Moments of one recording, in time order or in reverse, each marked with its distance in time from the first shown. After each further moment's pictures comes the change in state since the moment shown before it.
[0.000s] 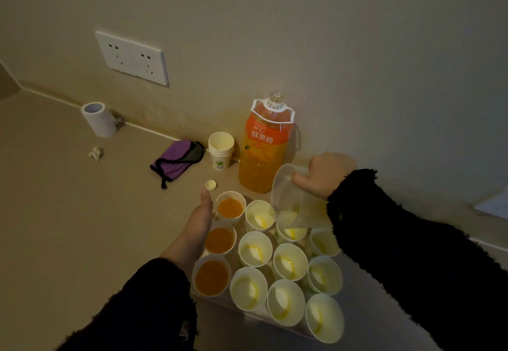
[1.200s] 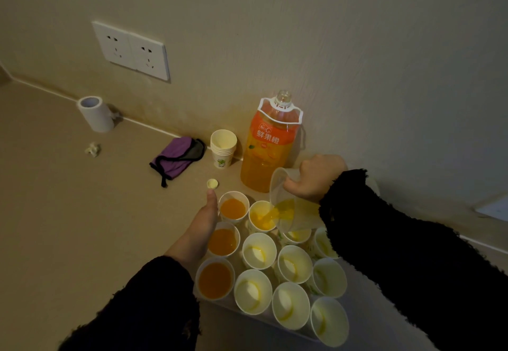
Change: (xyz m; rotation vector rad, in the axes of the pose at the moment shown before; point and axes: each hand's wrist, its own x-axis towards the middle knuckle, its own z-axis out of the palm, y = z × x) left_hand -0.003 0.007 -0.002 0.050 -0.071 -0.001; right_hand 0.017 -0.024 0.005 -0.040 -0.016 -0.089
